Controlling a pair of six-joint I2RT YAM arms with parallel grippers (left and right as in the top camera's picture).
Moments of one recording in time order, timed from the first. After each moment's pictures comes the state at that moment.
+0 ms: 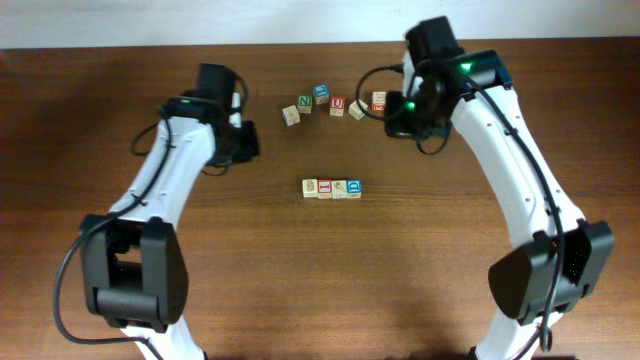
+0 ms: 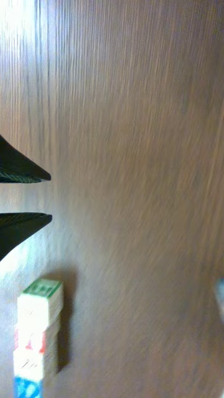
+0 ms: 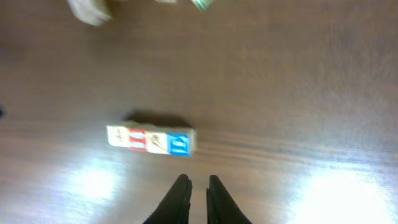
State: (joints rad) left arm -0.15 1.92 1.55 -0.90 0.07 -0.31; right arm 0.25 1.94 1.91 -1.22 -0.18 0.30
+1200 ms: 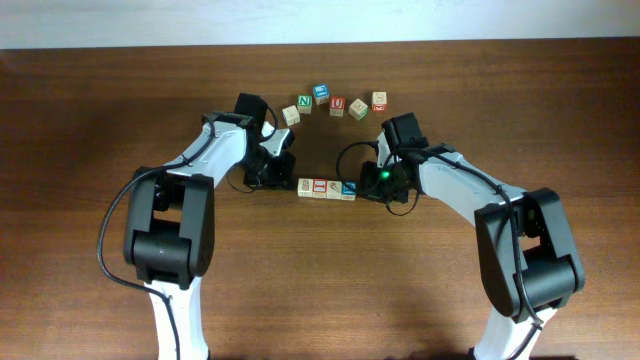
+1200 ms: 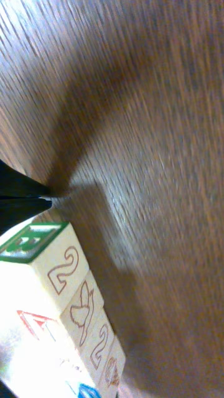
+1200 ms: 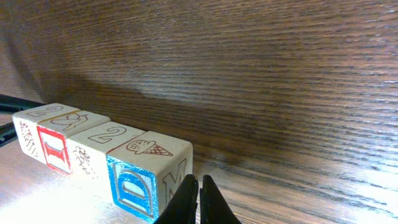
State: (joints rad) left arm -0.21 2.19 1.53 -0.85 0.47 -0.05; right arm 0.30 1.96 1.19 -0.48 -0.40 0.46
